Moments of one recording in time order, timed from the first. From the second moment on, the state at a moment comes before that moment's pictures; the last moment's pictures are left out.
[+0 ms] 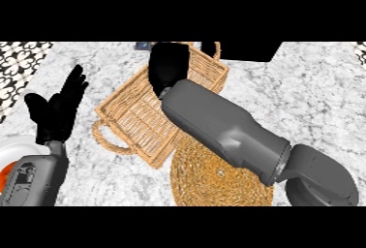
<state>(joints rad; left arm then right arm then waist) -0.29 0.22 0.07 -1.42 0.00 0.08 0.16 -1.41 0.00 1.09 -0.55 0.37 -0.34 0.98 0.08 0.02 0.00</state>
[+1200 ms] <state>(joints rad) -0.28 0.20 0.06 -1.43 -0.02 0.09 0.16 -1.32 0.00 1.13 -0.47 0.34 -0.30 0.91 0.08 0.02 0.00</state>
